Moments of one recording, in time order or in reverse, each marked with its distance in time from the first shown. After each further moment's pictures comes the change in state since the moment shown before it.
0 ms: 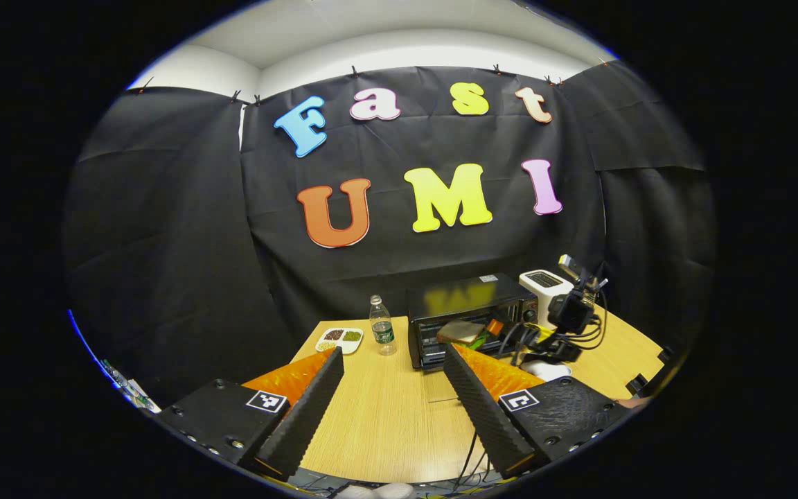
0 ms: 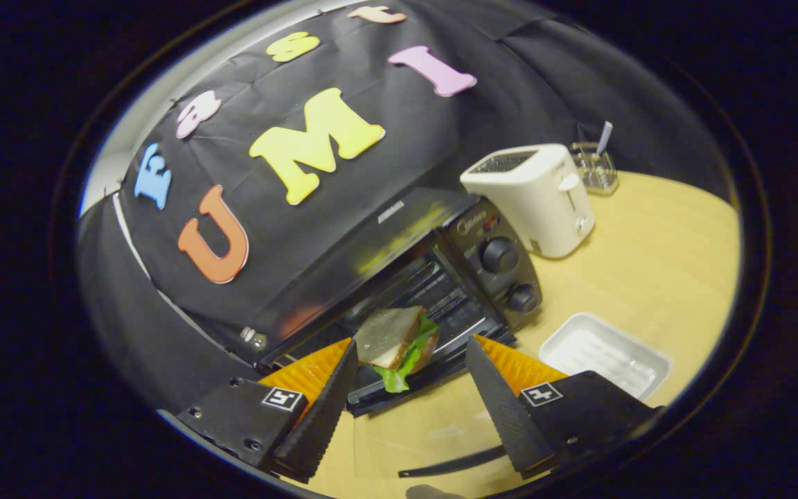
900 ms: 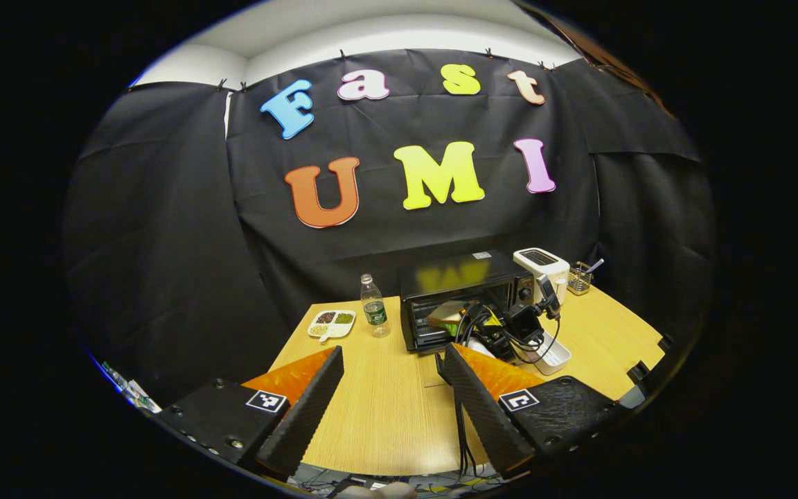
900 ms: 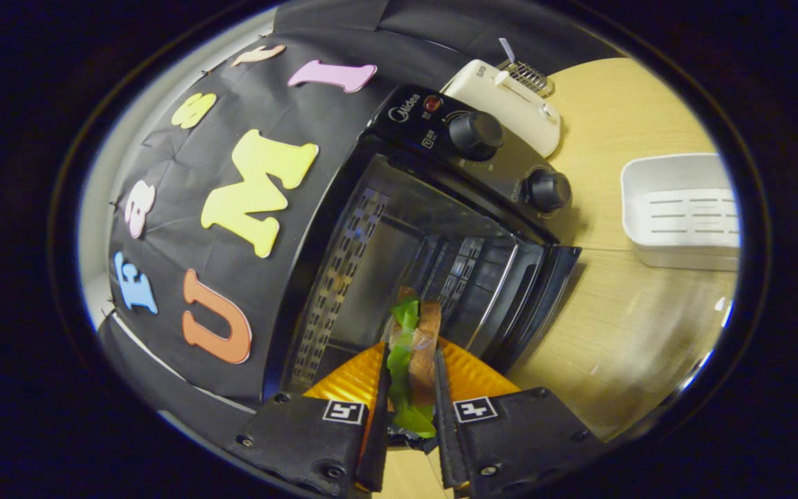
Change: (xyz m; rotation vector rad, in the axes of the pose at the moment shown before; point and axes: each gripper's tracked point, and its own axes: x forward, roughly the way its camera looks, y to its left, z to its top) left arm 0.012 -0.004 -0.031 0.017 0.096 -0.038; right arm 0.129 0.021 -0.062 0.569 -0.076 -0.018
